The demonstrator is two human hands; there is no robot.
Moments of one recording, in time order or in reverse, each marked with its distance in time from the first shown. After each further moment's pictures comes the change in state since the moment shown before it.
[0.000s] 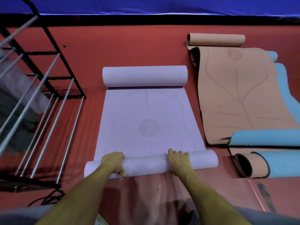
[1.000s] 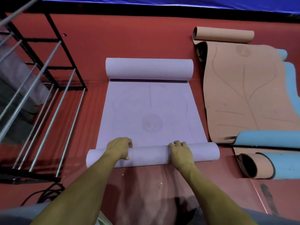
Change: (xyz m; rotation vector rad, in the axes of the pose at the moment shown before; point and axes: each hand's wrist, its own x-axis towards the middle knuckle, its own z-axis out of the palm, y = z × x) left_hand 0.018 0.006 -0.025 -0.133 0.119 0.028; right_hand 0.014 -0.006 -0.002 0.117 0.254 -0.002
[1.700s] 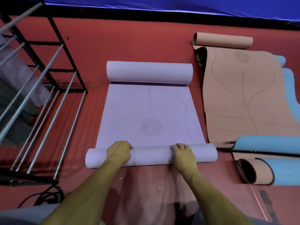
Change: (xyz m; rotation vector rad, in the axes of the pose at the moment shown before) left_hand -0.007 0.014 0.009 0.012 0.167 -0.024; right_hand 0.000 0.019 -0.001 0.117 0.012 0.014
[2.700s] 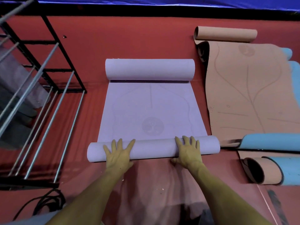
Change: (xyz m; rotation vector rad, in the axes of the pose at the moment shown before) left_hand 0.002 -0.014 0.049 0.194 0.116 -0.009; right_hand 0.030 0.012 -0.003 -0.128 -0.142 0.049
